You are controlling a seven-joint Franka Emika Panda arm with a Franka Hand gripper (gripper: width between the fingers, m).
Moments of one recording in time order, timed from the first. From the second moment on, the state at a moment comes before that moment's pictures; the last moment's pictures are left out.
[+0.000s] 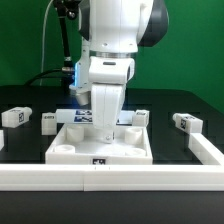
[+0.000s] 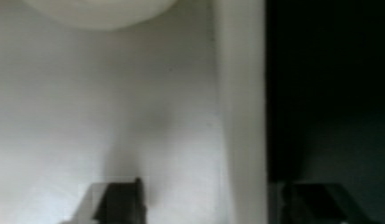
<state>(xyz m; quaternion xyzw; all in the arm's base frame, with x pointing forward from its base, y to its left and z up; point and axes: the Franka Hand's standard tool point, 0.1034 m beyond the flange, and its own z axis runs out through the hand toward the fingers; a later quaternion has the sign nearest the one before) 0.467 -0.002 0.006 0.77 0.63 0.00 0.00</state>
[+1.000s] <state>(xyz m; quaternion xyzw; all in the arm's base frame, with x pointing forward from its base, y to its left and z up) 0.468 -0.001 0.006 0.75 0.66 -0.01 0.00</state>
